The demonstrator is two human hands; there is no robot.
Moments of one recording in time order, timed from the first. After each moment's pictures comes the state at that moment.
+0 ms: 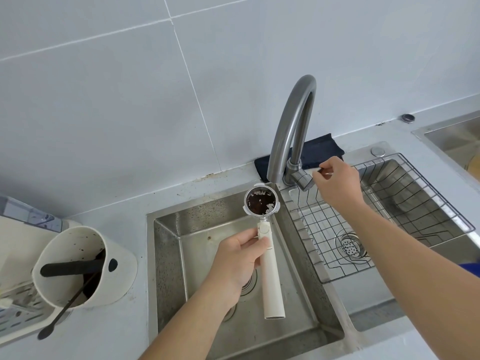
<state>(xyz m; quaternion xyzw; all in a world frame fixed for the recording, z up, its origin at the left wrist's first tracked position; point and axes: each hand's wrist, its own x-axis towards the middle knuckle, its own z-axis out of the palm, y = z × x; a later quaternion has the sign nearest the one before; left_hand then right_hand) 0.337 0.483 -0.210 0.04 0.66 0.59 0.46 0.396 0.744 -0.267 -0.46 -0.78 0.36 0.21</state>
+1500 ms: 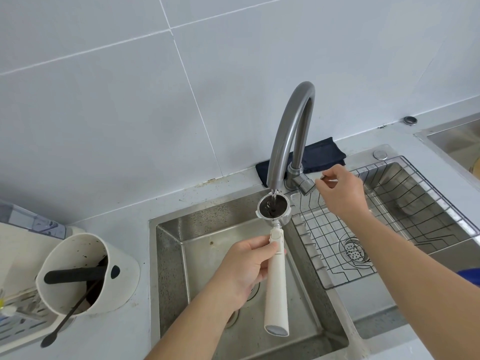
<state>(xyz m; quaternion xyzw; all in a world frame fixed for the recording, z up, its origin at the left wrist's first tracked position) 0.335 0.491 -0.208 0.03 0.62 0.57 0.54 0.403 0.743 -0.274 -0.46 -0.77 0.38 0.22</state>
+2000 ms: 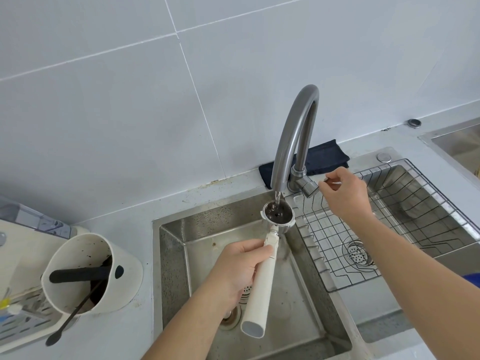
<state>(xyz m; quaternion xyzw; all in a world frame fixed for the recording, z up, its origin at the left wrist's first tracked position) 0.324 0.480 -0.212 0.04 0.66 0.54 0.52 0.404 0.744 -0.275 -0.46 -0.77 0.38 0.22</state>
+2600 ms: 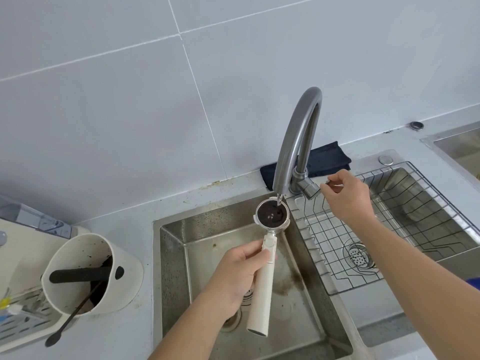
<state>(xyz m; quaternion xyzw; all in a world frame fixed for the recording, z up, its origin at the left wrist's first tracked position) 0.326 0.473 -0.218 0.08 0.65 0.55 0.51 0.404 0.742 -0.273 -0.46 -0.77 0.38 0.22</state>
